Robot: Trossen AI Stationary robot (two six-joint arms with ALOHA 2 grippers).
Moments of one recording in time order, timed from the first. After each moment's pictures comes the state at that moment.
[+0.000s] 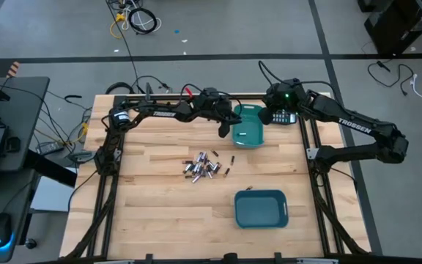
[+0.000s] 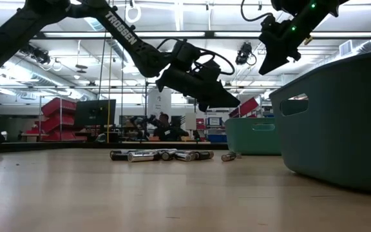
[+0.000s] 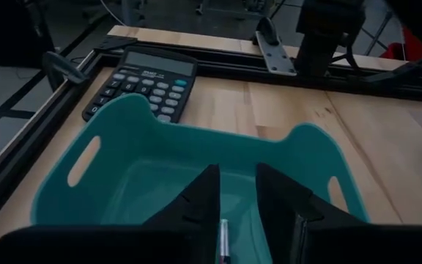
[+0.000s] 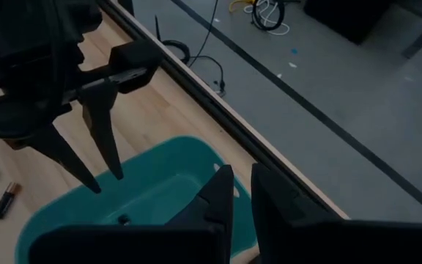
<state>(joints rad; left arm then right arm) 0.44 2.10 1.42 0.31 0.44 0.06 -0.57 1.09 0.96 -0.53 0.22 0.02</state>
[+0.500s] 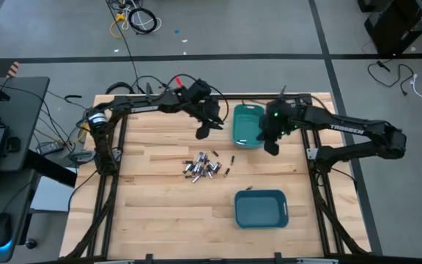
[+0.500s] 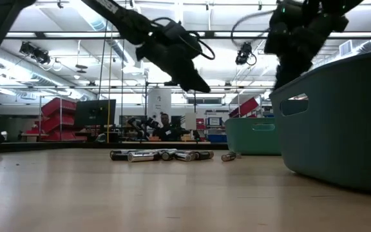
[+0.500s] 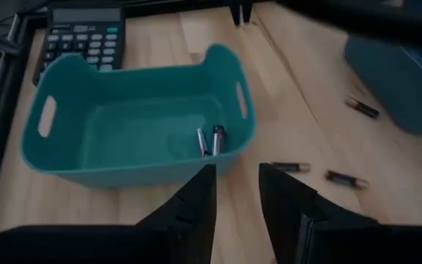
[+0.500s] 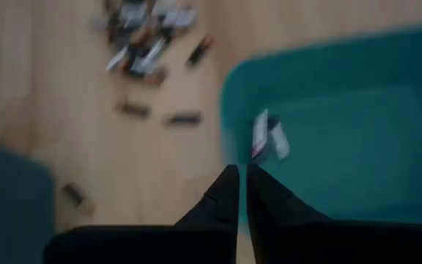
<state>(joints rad) 0.46 1.84 1.42 -0.33 0.53 0.46 -0.45 1.13 0.80 -0.66 -0.30 -0.08</state>
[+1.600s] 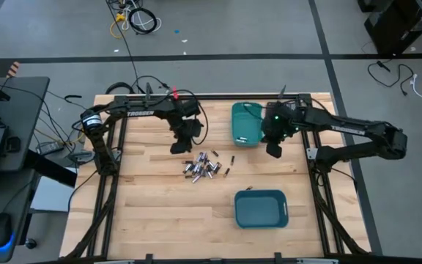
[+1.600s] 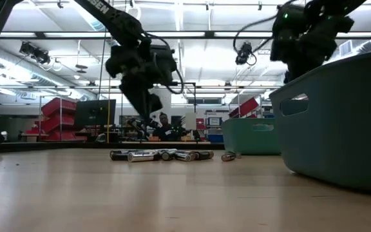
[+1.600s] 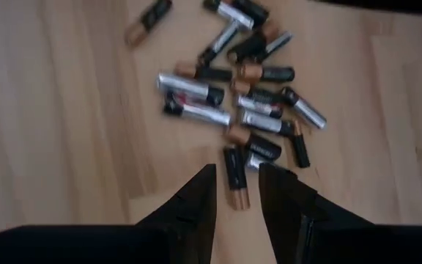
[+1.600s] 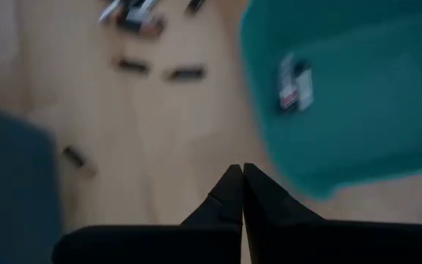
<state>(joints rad) 0.44 1.79 1.26 -0.87 0.53 0.51 -0.44 1.09 0.79 -0.72 -0.23 -0.07</state>
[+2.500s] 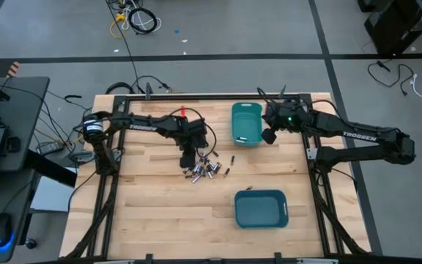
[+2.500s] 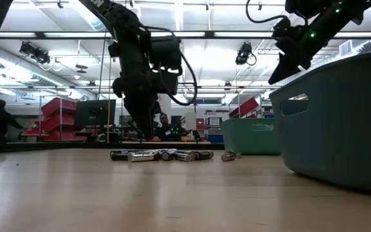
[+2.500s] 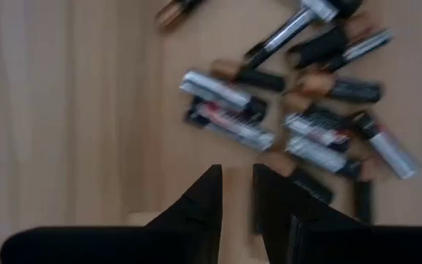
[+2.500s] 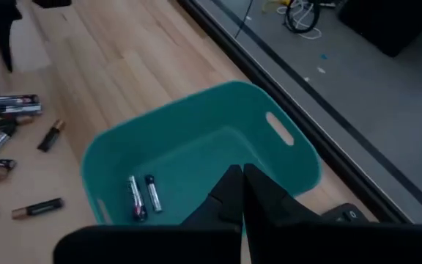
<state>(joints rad) 0.23 1.78 1.17 -0.65 0.17 0.17 -0.37 0.93 0.71 -0.46 0.27 0.06</state>
